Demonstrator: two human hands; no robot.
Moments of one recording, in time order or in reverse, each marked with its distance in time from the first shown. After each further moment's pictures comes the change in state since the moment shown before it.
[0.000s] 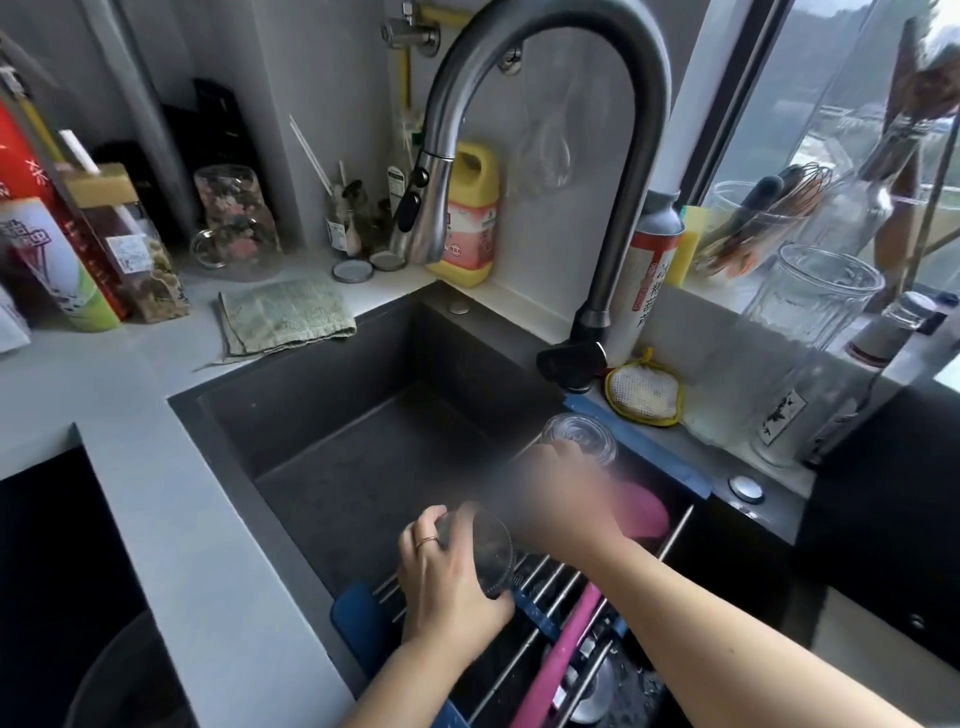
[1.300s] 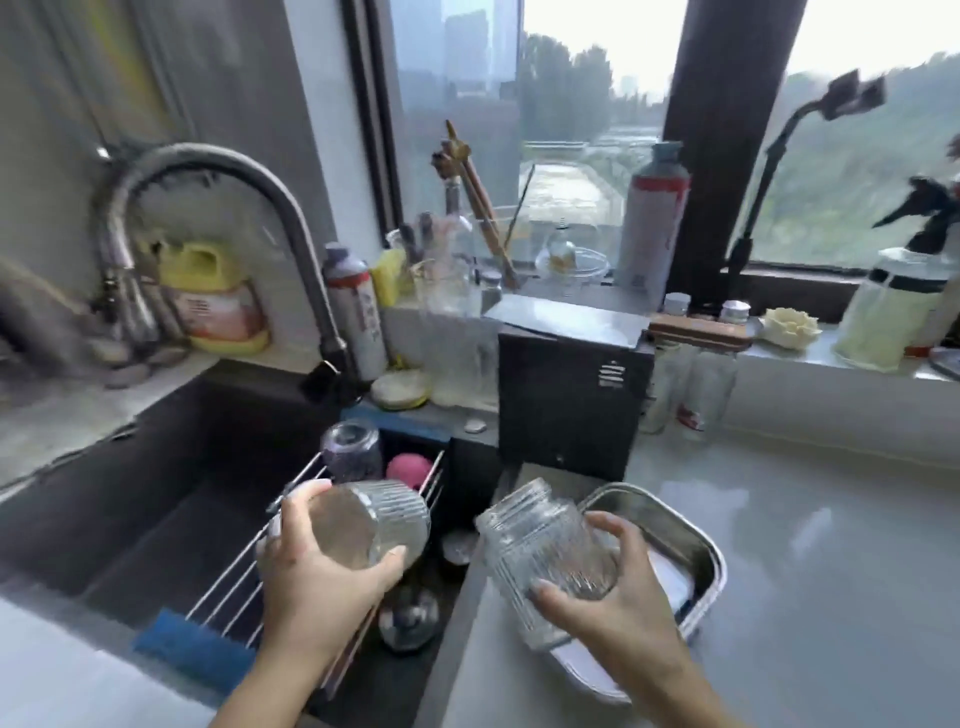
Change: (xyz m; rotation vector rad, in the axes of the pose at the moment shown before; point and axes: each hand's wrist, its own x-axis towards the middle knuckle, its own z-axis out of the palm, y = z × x) left_hand -0.112 0.125 -0.048 -0.325 0.119 0.260; right_hand -0.313 0.076 -0.138 0.973 0.411 0.501
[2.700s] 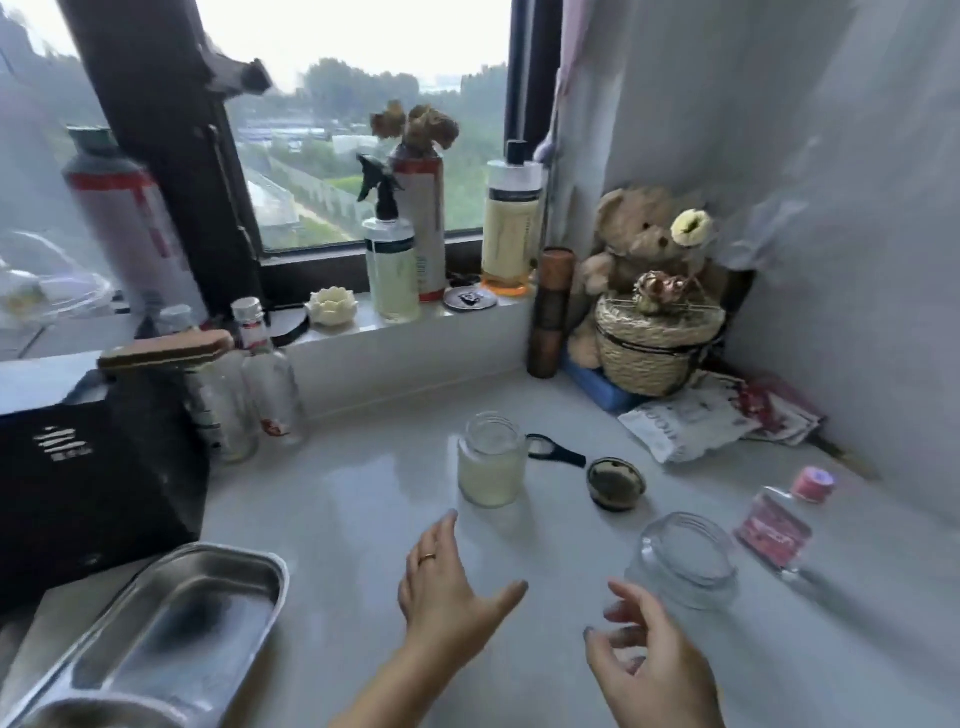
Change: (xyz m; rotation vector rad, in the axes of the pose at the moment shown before) left_hand -0.243 0.226 0.273 -0.020 -1.075 0.347; right_hand -0.148 0.114 -0.256 -0.312 1.090 0.202
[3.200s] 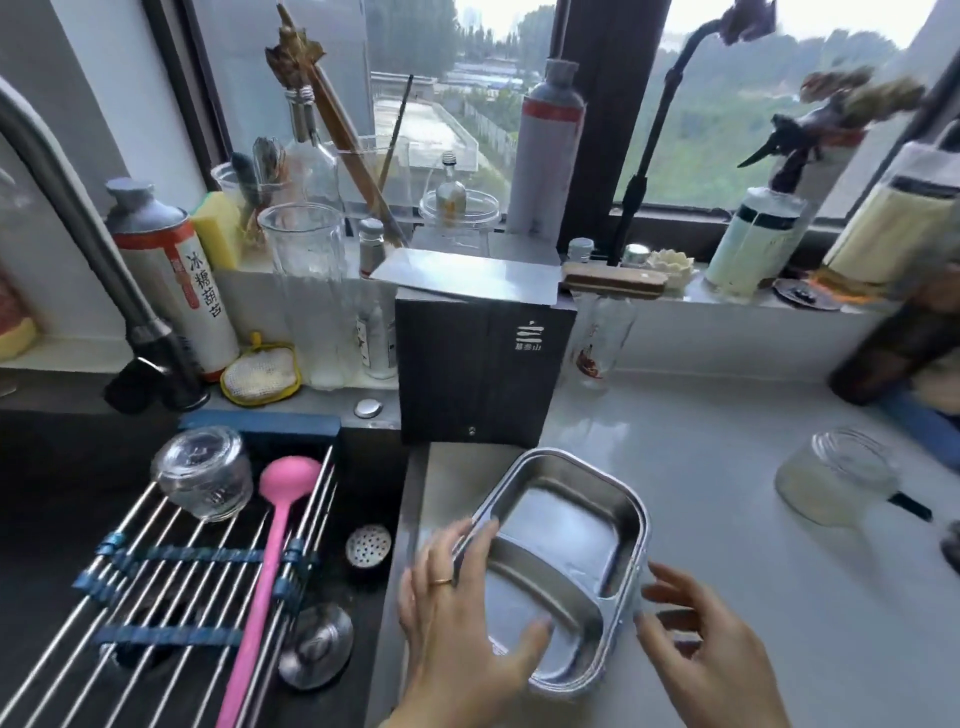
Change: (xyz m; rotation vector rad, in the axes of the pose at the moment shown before) left_hand -0.119 -0.195 -0.206 0.051 0.311 -0.071; right_hand -0.130 -0.118 0.168 0.011 -0.478 -0.225
